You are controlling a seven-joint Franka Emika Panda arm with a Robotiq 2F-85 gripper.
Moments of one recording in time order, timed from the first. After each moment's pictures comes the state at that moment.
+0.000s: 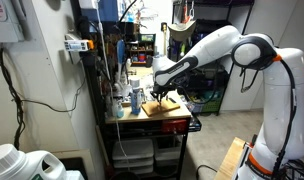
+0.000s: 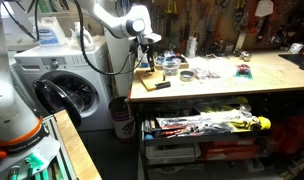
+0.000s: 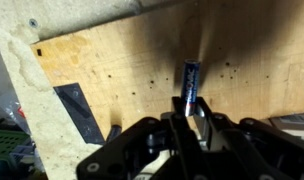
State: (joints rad) arm 0.08 0.29 -0.06 -1.91 -0.19 2.32 0.74
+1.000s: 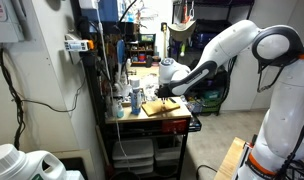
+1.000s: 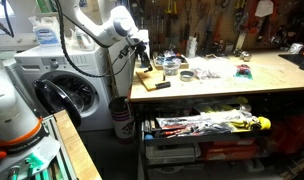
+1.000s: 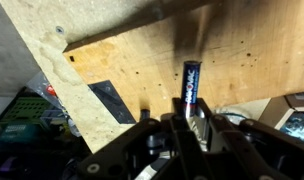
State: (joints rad) arm 0.12 0.11 -0.09 -2.18 -0.59 2.55 1.18
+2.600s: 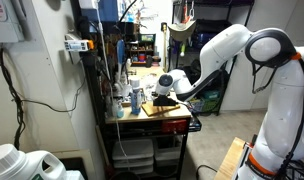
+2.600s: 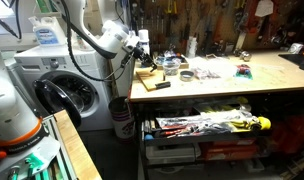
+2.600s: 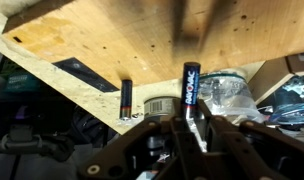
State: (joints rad) arm 0.12 0.17 -0.06 -2.17 -1.34 2.58 1.96
